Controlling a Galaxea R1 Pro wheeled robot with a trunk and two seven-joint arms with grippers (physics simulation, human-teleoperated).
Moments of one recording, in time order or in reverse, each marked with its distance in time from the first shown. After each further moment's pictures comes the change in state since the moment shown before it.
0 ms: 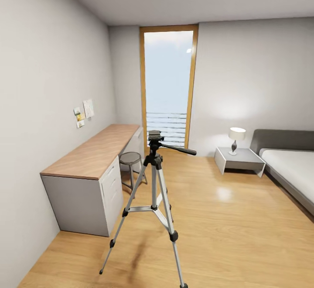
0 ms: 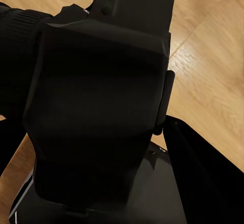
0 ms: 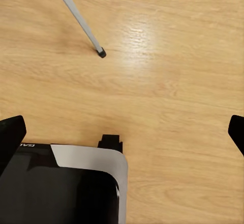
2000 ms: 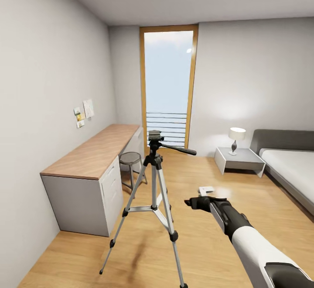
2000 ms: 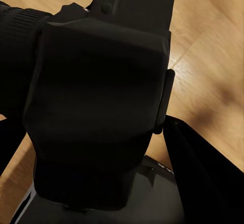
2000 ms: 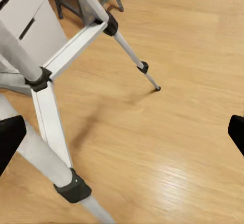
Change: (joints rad) left arm 0.000 0.009 0.005 -0.027 -0.011 -0.026 -0.001; right arm -0.410 0.116 0.002 -0.509 0.000 0.372 0.135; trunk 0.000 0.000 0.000
